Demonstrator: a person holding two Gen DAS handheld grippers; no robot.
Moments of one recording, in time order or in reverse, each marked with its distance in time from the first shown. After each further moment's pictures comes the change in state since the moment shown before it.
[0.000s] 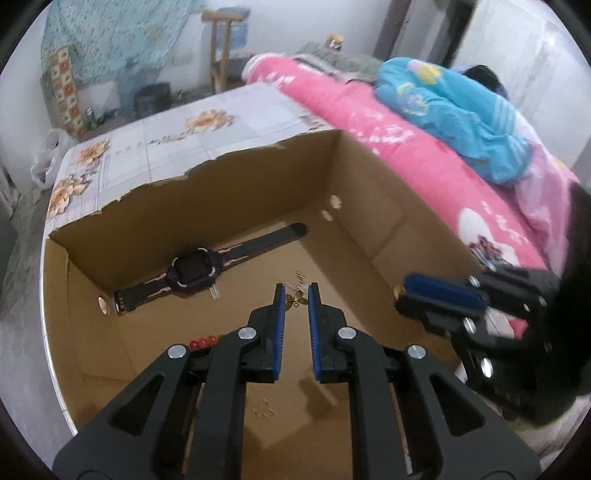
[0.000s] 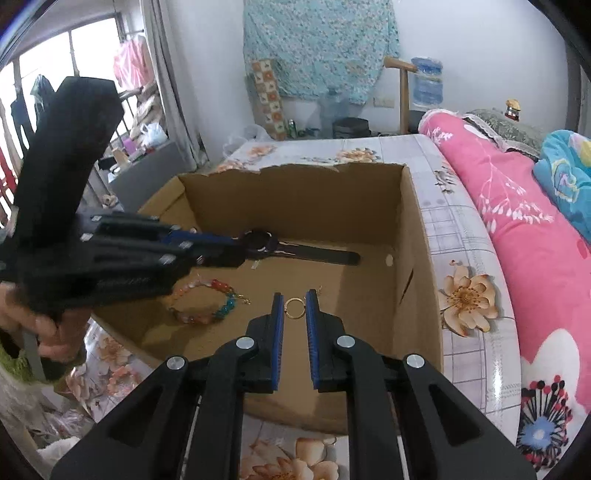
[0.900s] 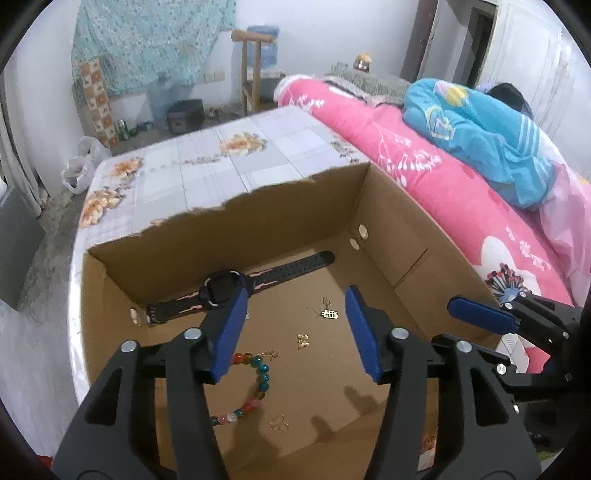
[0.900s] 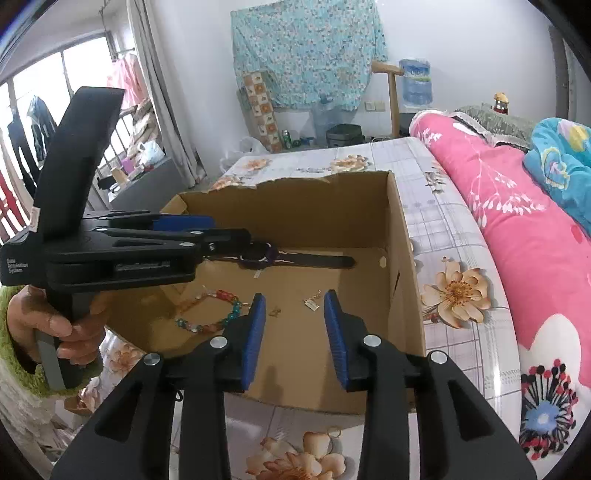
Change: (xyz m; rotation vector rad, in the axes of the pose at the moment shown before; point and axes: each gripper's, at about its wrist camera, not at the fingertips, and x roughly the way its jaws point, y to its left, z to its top) left arm -0.028 -0.004 0.007 -0.028 -0.110 0.119; right arm -0.021 -0.002 -0.003 0.062 -0.058 0.012
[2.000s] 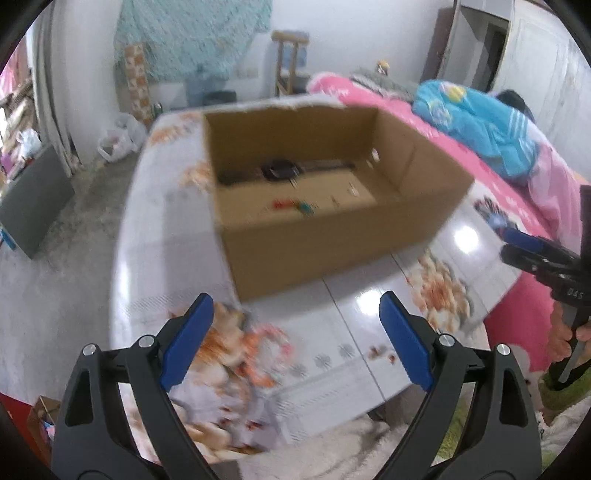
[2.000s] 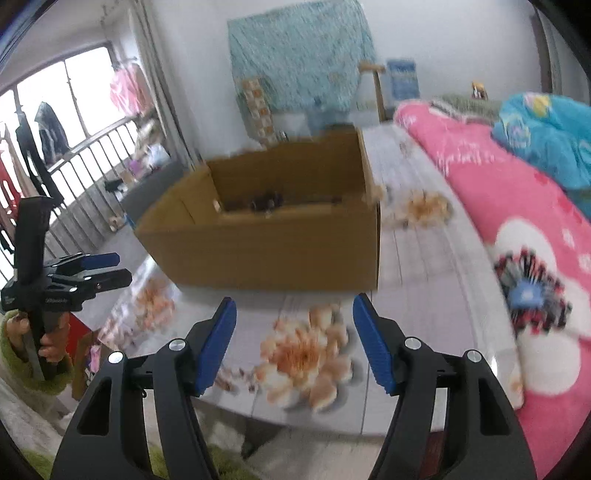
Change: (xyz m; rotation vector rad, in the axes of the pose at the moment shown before) left arm -0.101 0.020 -0.175 -0.079 -0.005 0.049; right arm -0.076 0.000 -0.108 0.042 0.001 -0.010
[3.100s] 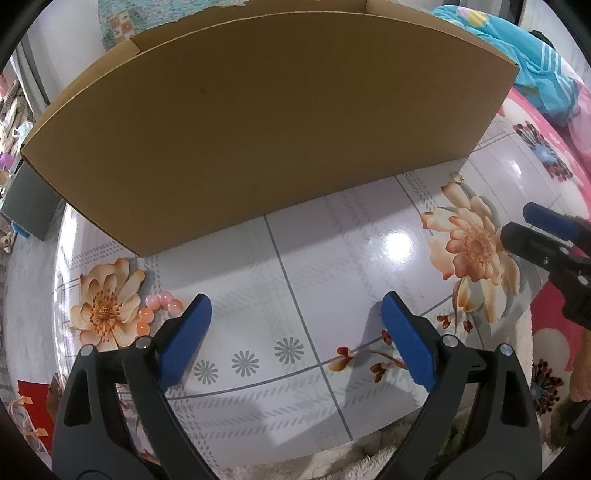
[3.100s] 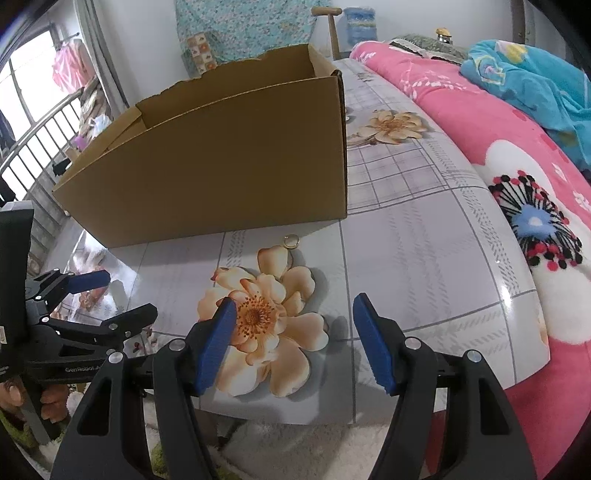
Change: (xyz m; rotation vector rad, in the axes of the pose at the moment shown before) left arm 0.108 -0.060 -0.012 0.035 0.222 0.129; right arm 0.060 -0.016 -0.023 0.086 0.176 -0.161
